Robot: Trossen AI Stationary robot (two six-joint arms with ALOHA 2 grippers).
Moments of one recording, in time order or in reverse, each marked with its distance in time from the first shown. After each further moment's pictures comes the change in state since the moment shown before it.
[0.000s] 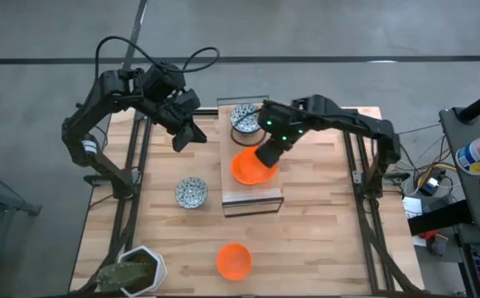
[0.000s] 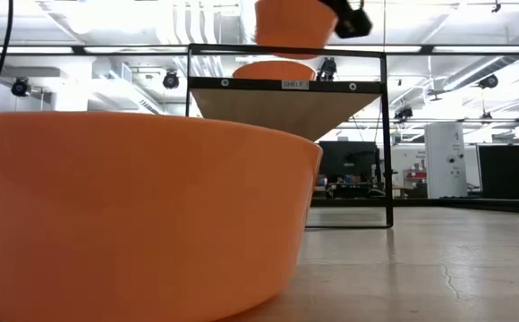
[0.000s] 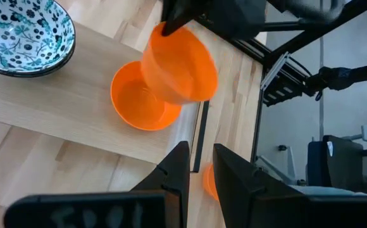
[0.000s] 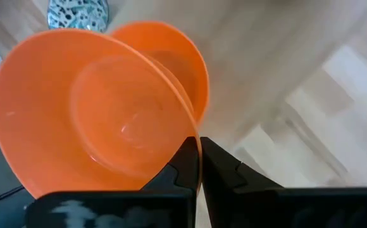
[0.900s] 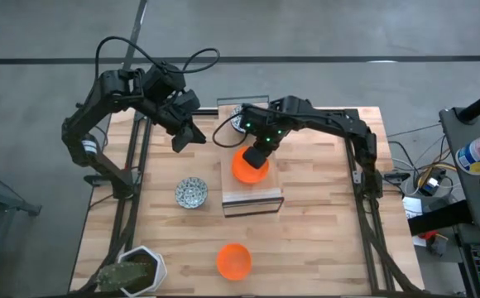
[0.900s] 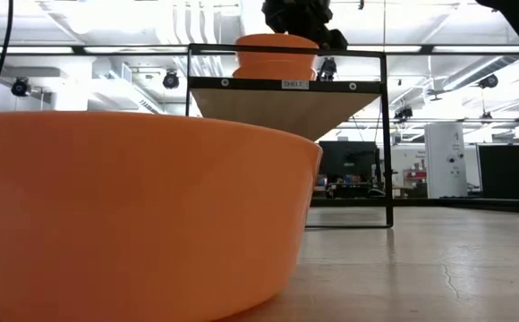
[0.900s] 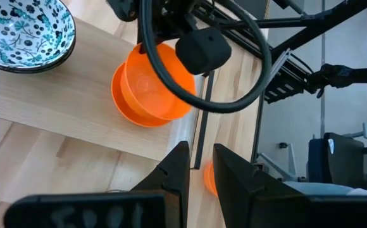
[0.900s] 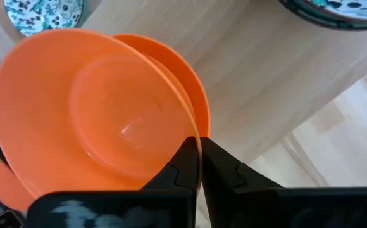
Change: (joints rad) left arm 0.000 0.000 0.000 -0.013 0.000 0.004; right arm -0.017 0.208 0.182 -0.092 0.016 -0.096
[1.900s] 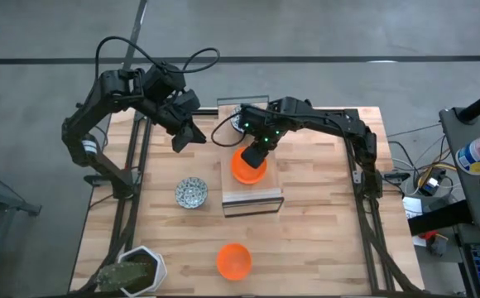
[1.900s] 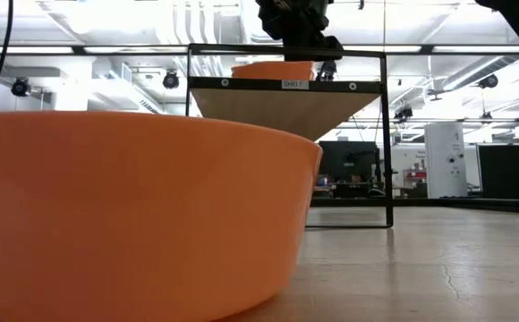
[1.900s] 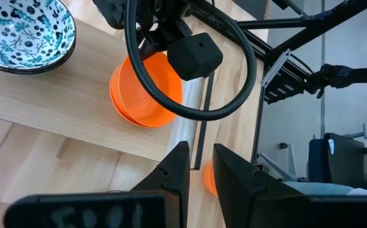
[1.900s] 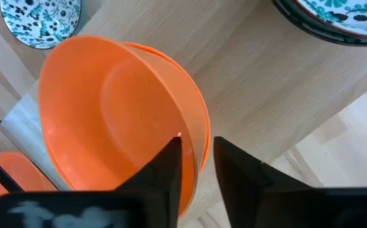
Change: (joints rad) left arm 0.000 0.000 0.000 0.002 0.000 0.001; right arm -0.009 0.000 -0.039 0.052 0.003 -0.016
